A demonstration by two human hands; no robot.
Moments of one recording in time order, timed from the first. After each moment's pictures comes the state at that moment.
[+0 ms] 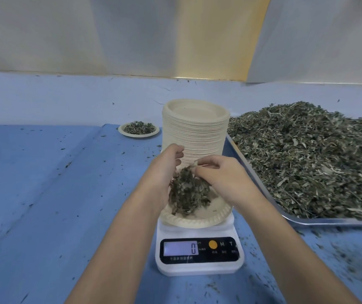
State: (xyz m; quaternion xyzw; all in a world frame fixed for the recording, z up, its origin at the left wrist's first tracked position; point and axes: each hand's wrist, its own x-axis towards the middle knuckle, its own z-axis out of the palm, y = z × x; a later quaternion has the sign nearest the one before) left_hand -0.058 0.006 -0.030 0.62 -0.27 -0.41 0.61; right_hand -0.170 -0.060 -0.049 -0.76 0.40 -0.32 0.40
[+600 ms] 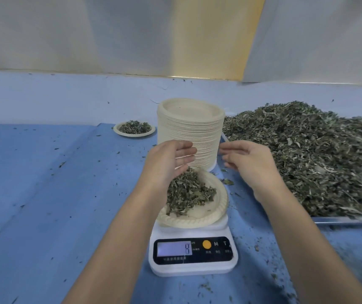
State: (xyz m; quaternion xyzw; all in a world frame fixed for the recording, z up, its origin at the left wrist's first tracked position) left_hand -0.068 0.007 -0.023 0.54 -0.30 -0.39 0.68; right_hand -0.206 -0.092 -0.037 -0.68 0.39 -0.44 0.45
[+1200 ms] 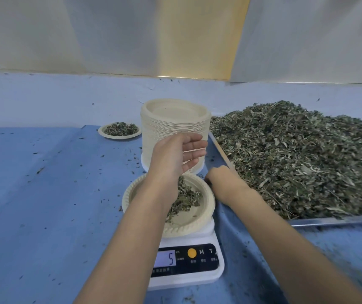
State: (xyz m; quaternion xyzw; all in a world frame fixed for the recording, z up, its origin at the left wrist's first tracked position) left_hand -0.096 -0.022 -0.011 0.50 -0.30 -0.41 0.70; right_hand -0.186 -0.133 -0.077 -0.89 0.45 0.01 0.00
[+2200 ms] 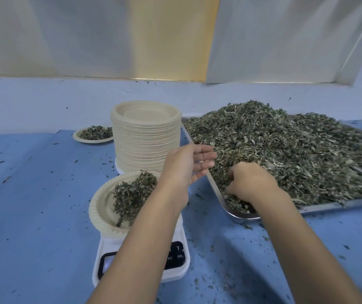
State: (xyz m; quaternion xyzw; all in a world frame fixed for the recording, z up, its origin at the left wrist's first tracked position) left_hand -0.159 -0.044 -0.016 0.50 -0.32 -0.48 0.64; right_hand -0.278 -0.122 -0.044 -0.78 0.62 -0.06 0.04
